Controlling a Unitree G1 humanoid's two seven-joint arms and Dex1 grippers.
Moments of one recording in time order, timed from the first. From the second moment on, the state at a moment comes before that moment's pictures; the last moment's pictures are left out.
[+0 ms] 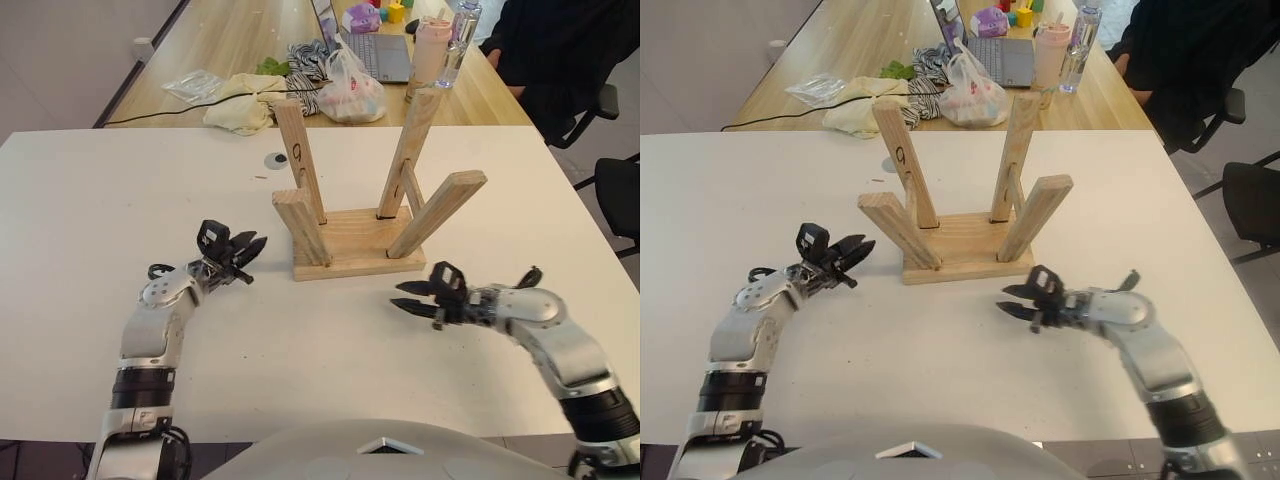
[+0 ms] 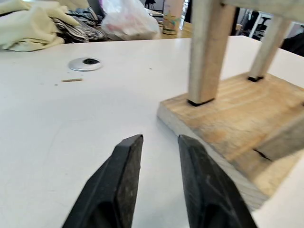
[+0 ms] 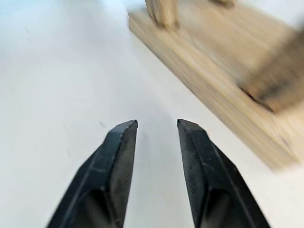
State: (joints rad) left arm -0.03 0.42 0.09 -0.02 -0.33 0.37 -0.69; right arm 0.02 -0.69 0.11 -0.18 0.24 0.42 0.96
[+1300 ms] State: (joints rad) left arm -0.48 0.55 -0.15 0.54 -0.23 0.28 -1.26; right arm -0.32 -0.52 0.24 0.36 0.23 0.16 1.18
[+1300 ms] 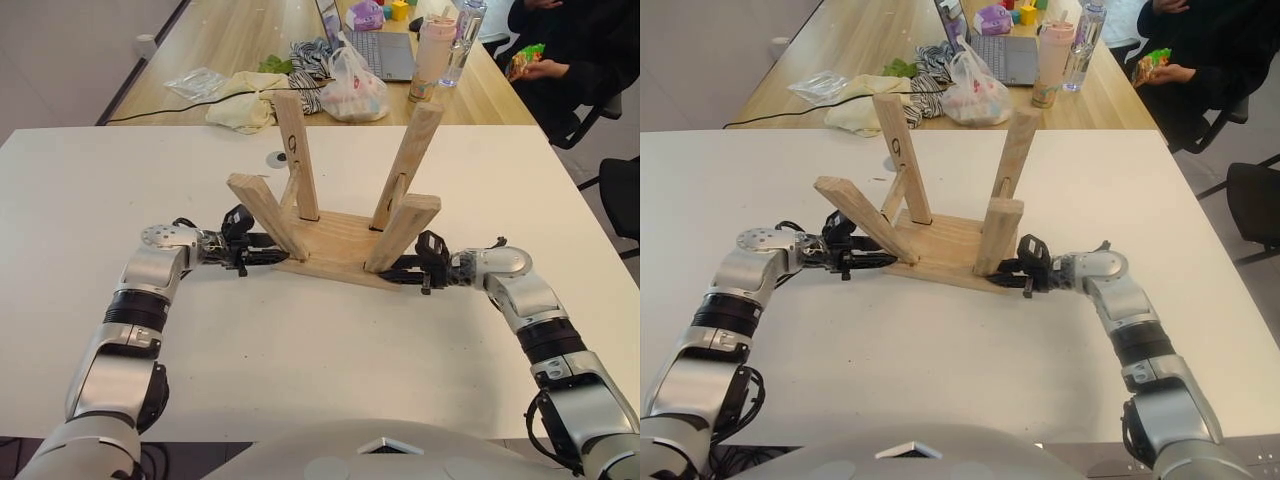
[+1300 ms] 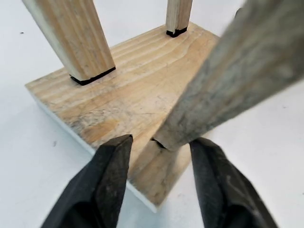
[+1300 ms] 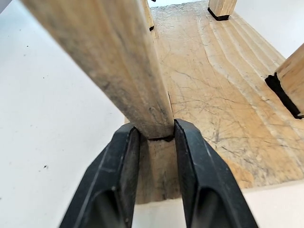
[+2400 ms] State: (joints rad) left arm -0.52 0.42 0.32 0.12 -0.72 1.43 -0.75; right arm -0.79 -0.50 0.00 0.80 0.61 1.25 1.18
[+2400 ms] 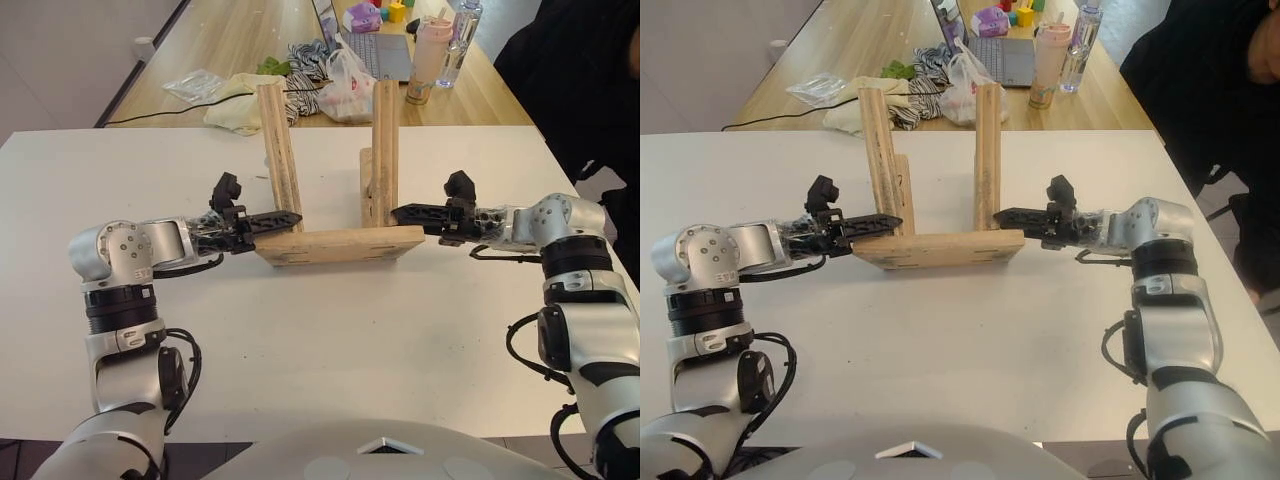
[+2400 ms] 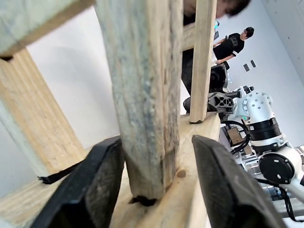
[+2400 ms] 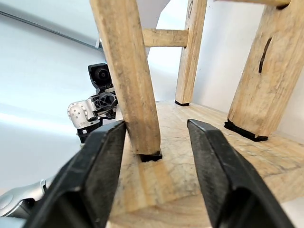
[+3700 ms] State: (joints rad) left arm -0.72 0.46 -0.03 0.95 -0.14 -0.10 -1.12; right arm -0.53 -0.56 0.00 0.55 0.33 0.35 1.26
